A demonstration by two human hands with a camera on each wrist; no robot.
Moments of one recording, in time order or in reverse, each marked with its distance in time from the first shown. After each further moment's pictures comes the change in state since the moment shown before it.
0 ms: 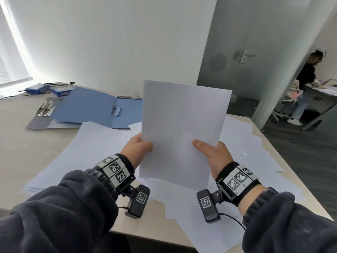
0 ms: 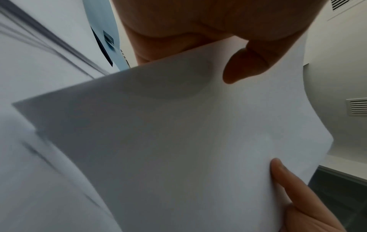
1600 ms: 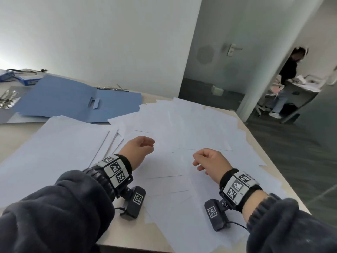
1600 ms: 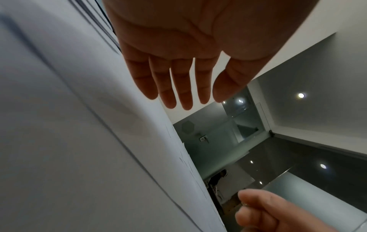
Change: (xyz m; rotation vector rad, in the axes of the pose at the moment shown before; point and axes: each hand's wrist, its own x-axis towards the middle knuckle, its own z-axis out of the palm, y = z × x) left_hand 0.026 -0.028 0.045 0.329 -0.045 -0.046; right_hand 0.007 0.019 -0.064 -0.662 0.016 0.204
